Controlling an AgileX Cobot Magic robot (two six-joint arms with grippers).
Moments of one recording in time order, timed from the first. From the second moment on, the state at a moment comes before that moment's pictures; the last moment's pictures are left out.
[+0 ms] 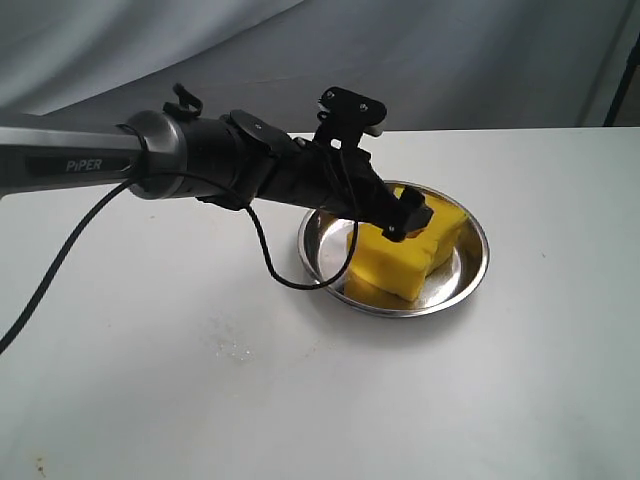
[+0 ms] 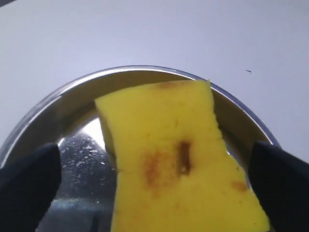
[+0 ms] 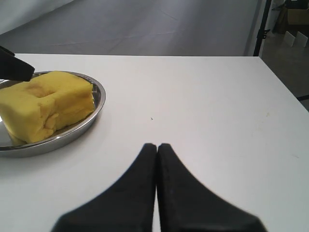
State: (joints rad) left arm -0.63 2.19 -1.50 -1.26 0.28 1.27; right arm -0.08 0.21 0.00 -0.01 0.23 -0.15
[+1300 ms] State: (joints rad) left arm -0.15 1.22 -1.01 -0.93 0.55 1.25; right arm -0.08 0.21 0.00 -0.01 0.23 -0.15
